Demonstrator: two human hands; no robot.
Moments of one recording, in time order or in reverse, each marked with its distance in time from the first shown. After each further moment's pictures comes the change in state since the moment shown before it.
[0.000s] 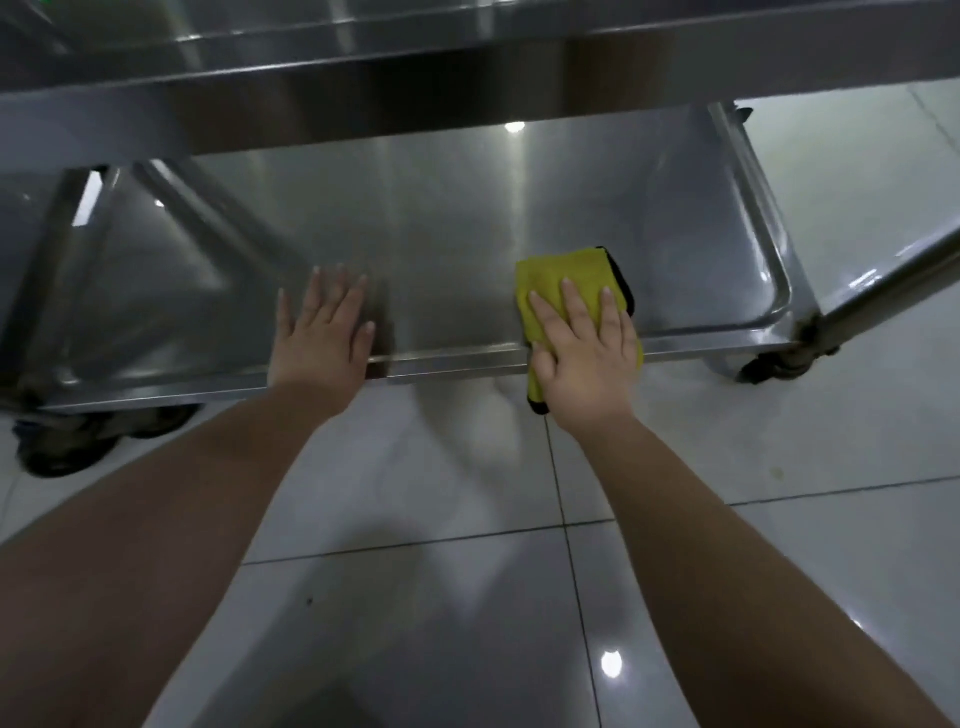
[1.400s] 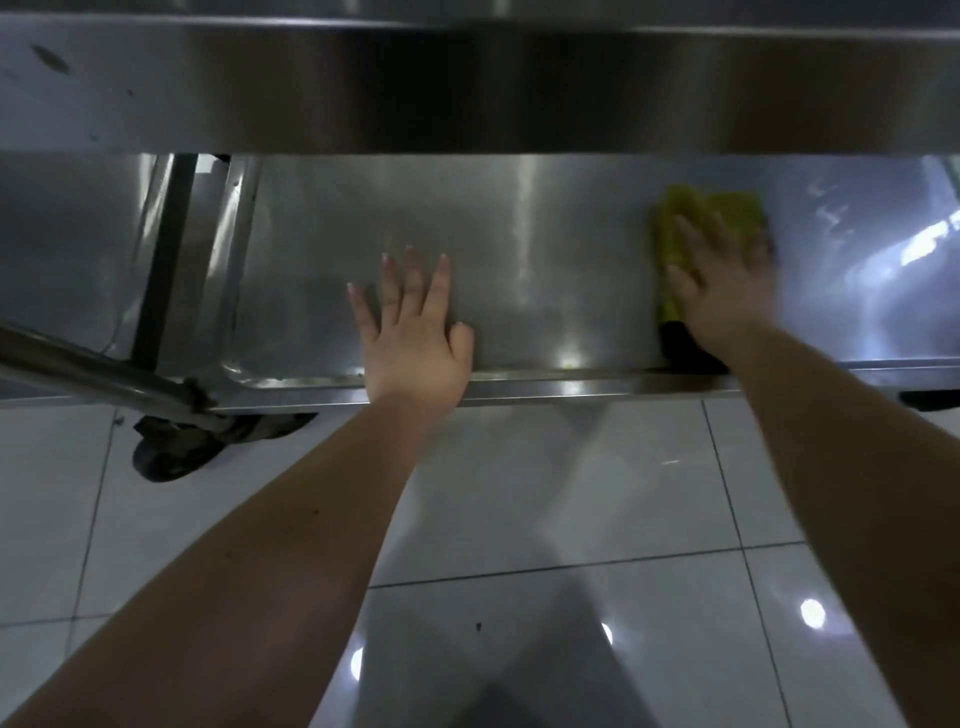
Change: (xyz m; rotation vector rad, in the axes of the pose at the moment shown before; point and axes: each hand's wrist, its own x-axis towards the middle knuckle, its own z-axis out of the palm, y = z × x) left_hand 0.011 -0.150 0.019 -0.070 0.047 -0.082; right_hand 0.102 -0.108 0.023 -0.256 -0.084 0.095
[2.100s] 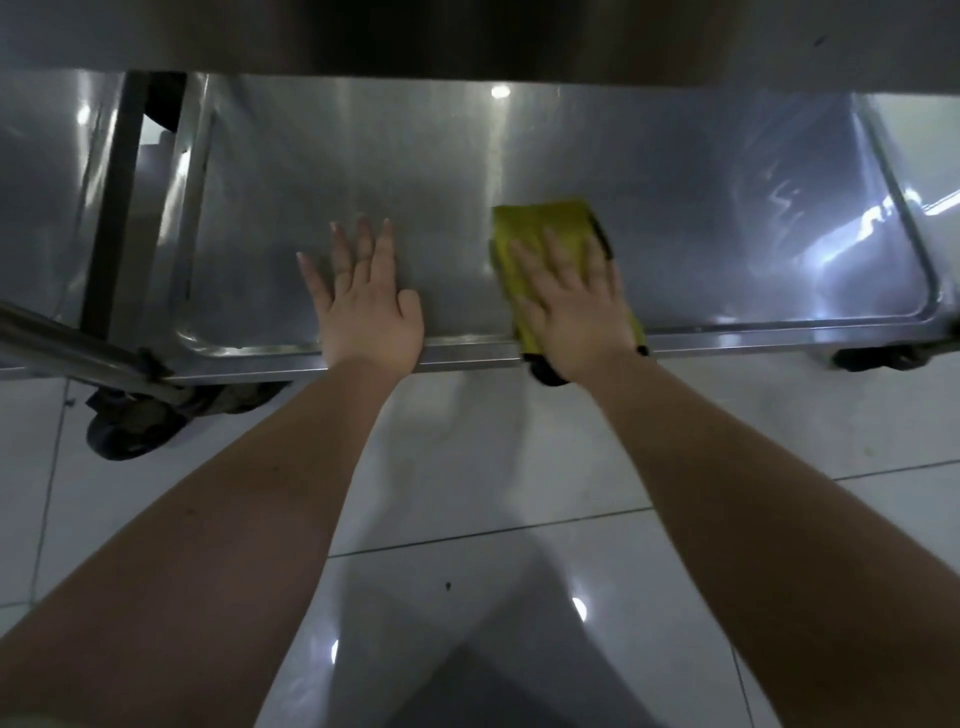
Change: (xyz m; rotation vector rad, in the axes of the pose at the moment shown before) left_hand -0.003 -0.002 0.000 -0.078 0.023 -0.037; right_hand -0.069 -0.092 0.011 0.013 -0.071 -0.212
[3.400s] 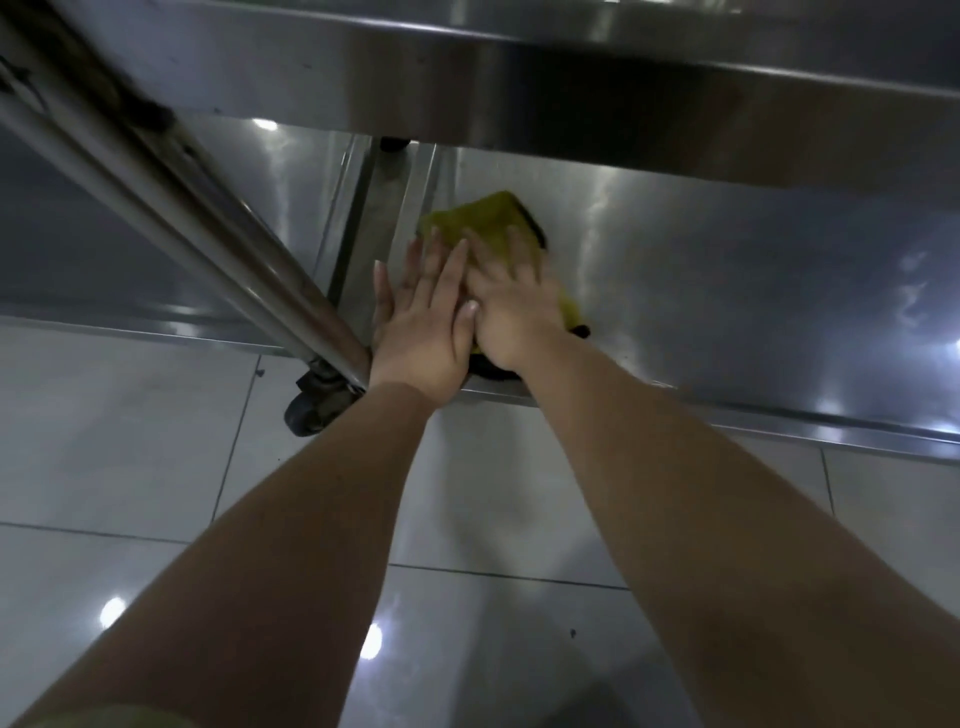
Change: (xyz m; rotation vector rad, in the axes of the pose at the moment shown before) left_hand -0.005 -0.147 -0.035 -0.034 0.090 0.046; right_hand 0.074 -0.248 0.006 0.006 -0.097 -0.339
